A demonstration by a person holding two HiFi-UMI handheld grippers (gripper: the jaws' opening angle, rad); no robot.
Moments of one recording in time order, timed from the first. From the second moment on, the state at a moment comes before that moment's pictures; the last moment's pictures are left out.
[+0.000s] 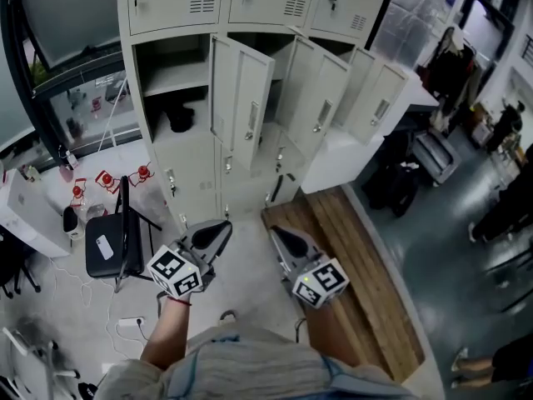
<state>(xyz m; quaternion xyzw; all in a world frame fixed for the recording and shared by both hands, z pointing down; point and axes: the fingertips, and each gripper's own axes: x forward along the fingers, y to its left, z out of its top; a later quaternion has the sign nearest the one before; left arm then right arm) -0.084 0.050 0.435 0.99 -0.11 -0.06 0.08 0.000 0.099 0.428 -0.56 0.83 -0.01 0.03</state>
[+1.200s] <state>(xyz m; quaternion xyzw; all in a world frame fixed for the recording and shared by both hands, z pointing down) -0.054 -0.075 0.439 0.98 -0.16 -0.03 0.09 0.063 -0.068 0.425 -0.51 0.86 -0.03 0.02</state>
